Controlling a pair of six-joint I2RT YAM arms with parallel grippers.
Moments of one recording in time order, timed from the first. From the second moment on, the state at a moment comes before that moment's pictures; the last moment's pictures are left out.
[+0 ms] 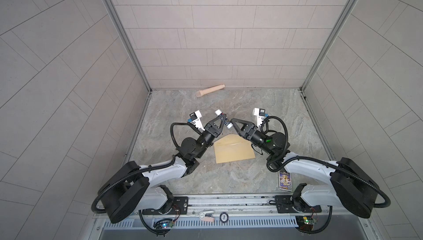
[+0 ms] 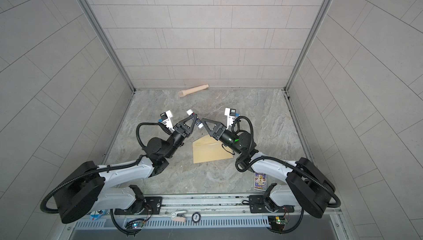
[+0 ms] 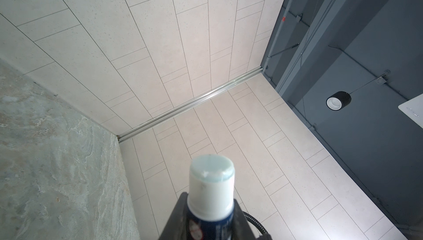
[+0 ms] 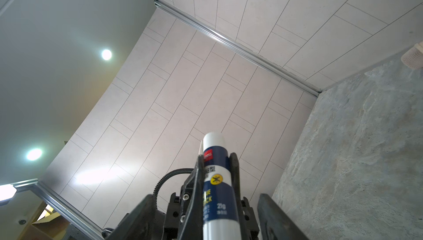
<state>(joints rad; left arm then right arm) -0.79 1.29 0.46 1.21 -0.10 -1.18 0.71 1.33 0.52 1.18 -0.24 1.24</state>
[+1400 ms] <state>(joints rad) -0.75 0.85 0.30 0.82 -0.12 -0.82 0.58 1.17 1.05 -0.12 -0.31 0.78</state>
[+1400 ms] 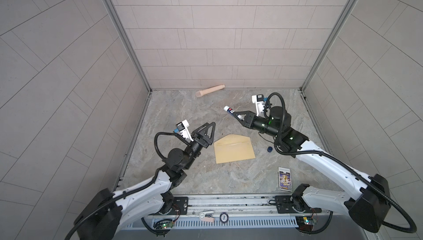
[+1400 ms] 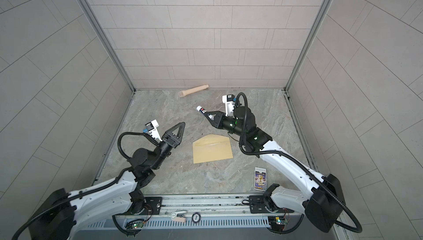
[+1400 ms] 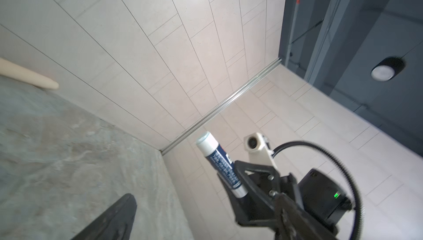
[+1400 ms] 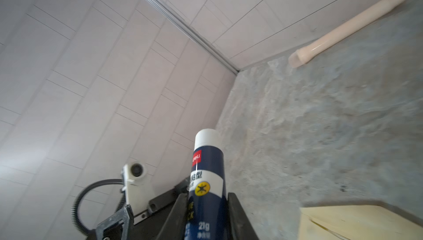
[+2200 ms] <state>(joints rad) -0.96 1.26 0.75 0.01 0.07 0.55 0.55 1.41 1.36 -1.05 -0.46 0.32</state>
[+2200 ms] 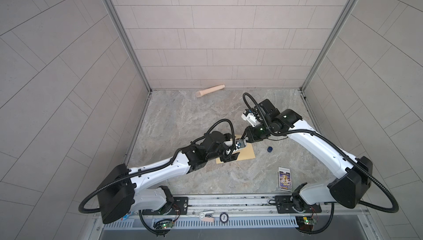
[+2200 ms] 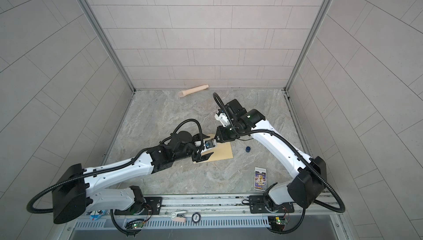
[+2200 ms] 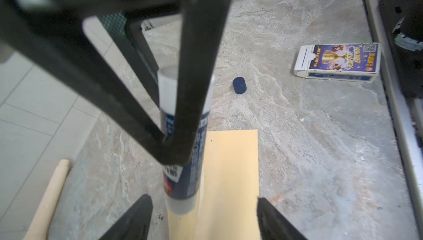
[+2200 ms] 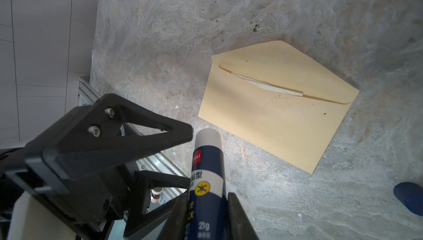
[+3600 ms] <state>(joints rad) -0.94 1.33 0.56 0.50 0.15 -0.05 0.81 1.15 0.92 -0.40 0.03 0.50</state>
